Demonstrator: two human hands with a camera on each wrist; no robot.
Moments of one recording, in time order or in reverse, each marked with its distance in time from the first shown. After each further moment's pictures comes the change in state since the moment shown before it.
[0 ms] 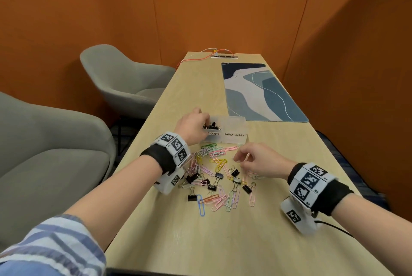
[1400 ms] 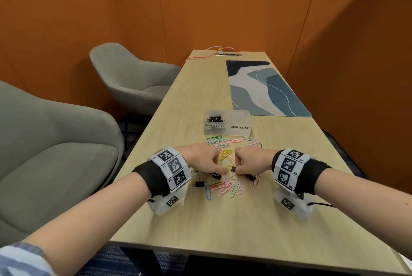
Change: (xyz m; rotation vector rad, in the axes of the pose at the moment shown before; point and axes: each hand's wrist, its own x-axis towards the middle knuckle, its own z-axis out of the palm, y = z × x) left_hand -0.088 0.039 -0.009 0.111 -0.584 0.085; right_hand 0.006 -0.031 0.017 -0.300 -0.325 0.121
